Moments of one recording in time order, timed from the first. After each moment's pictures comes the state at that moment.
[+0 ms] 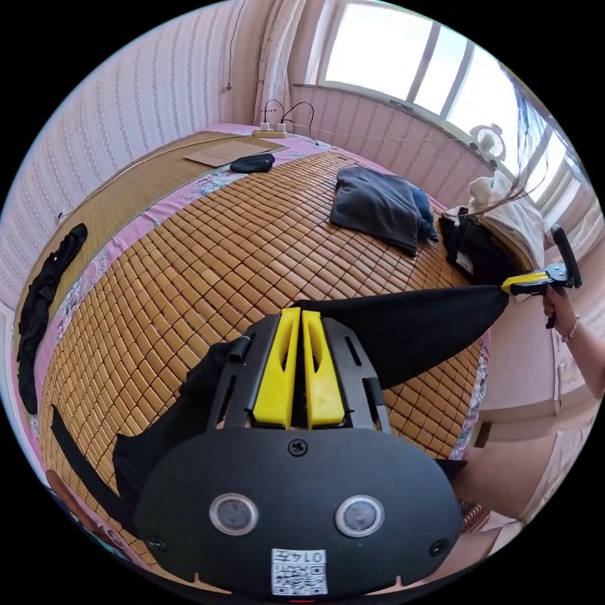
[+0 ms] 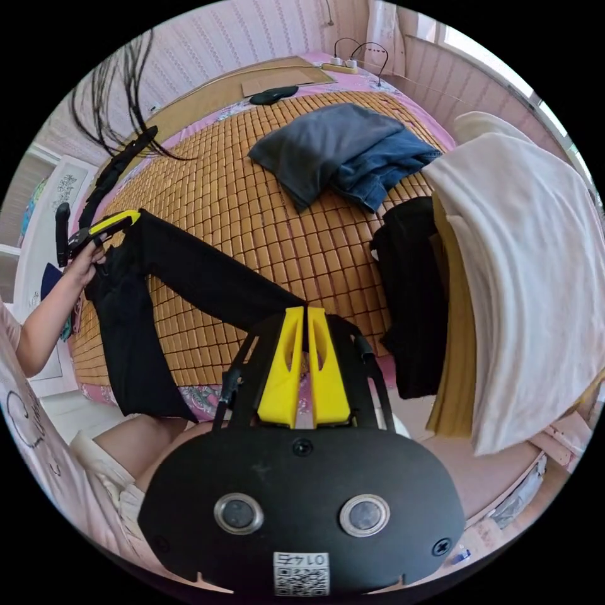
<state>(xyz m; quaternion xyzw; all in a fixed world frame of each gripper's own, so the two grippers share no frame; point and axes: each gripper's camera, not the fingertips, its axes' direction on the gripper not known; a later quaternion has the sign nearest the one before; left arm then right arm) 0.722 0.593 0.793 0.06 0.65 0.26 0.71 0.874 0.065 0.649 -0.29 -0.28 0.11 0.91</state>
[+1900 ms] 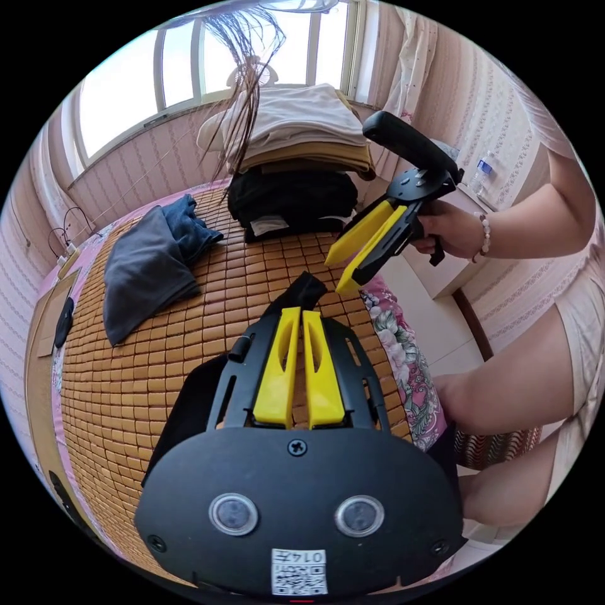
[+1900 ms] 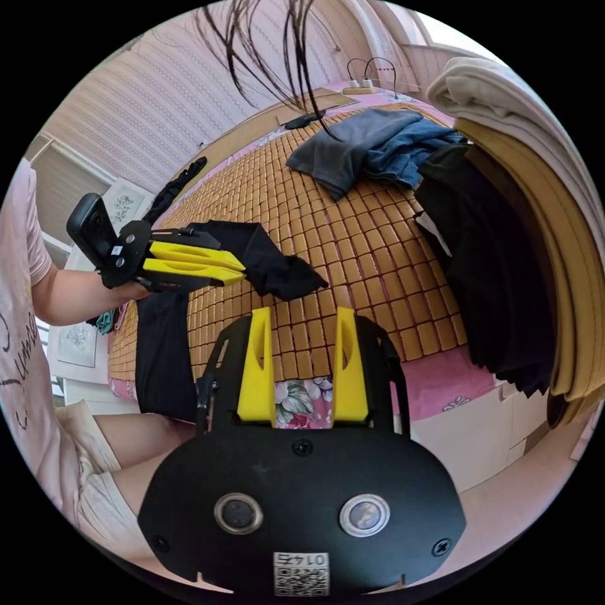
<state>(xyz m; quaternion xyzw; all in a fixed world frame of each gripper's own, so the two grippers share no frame) 0.765 0.798 0.495 0.27 0.67 0.52 0.45 0.976 0.233 0.593 -0.17 -0.39 0.16 0.89</state>
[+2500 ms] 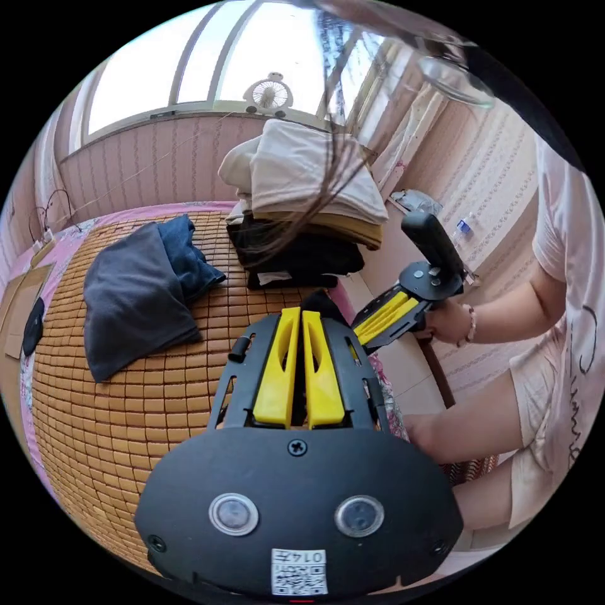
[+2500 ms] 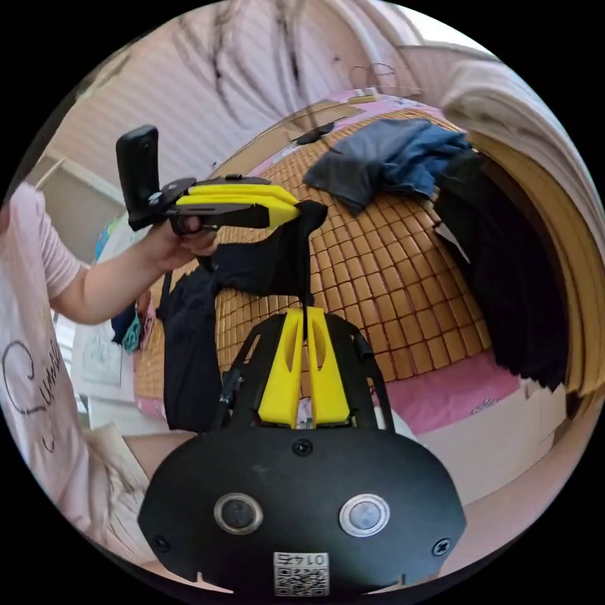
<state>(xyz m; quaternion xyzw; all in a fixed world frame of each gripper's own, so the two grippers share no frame) 0.782 0.658 0.456 0.21 0.76 0.48 0.39 1.054 0.258 0.634 -0.15 -0.43 0.22 0.86</state>
